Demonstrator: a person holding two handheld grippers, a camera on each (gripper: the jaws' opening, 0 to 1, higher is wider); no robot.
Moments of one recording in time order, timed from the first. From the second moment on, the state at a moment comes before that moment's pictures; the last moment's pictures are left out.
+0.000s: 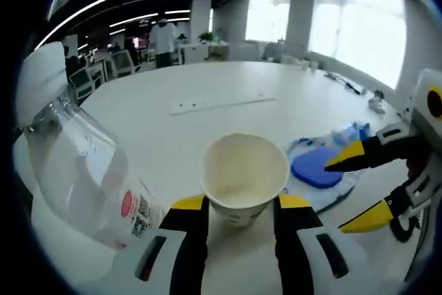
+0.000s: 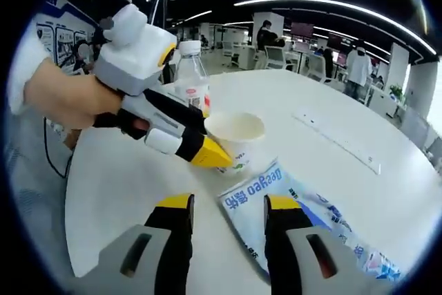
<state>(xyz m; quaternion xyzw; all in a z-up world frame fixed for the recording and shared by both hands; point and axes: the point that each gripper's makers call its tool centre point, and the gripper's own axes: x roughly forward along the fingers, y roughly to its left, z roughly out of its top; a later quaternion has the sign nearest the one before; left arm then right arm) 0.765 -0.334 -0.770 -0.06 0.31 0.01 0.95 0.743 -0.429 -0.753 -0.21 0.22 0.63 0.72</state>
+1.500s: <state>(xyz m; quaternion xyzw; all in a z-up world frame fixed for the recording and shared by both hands) 0.728 -0.369 -0.657 -0.02 0.20 -0.03 0.98 0.741 -0.576 -0.704 -0.08 0.27 0.53 0.80</state>
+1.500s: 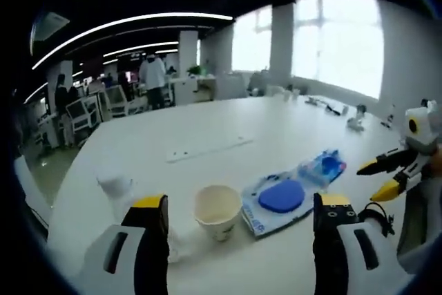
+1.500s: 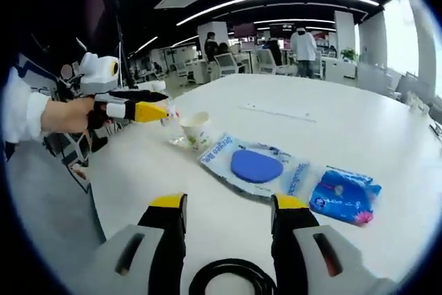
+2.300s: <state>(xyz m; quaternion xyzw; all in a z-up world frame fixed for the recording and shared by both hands) 0.730 -0.306 -0.607 0.00 0.16 0.02 0.99 0.740 -0.625 -0.716 -0.05 0.29 0.47 0.83</state>
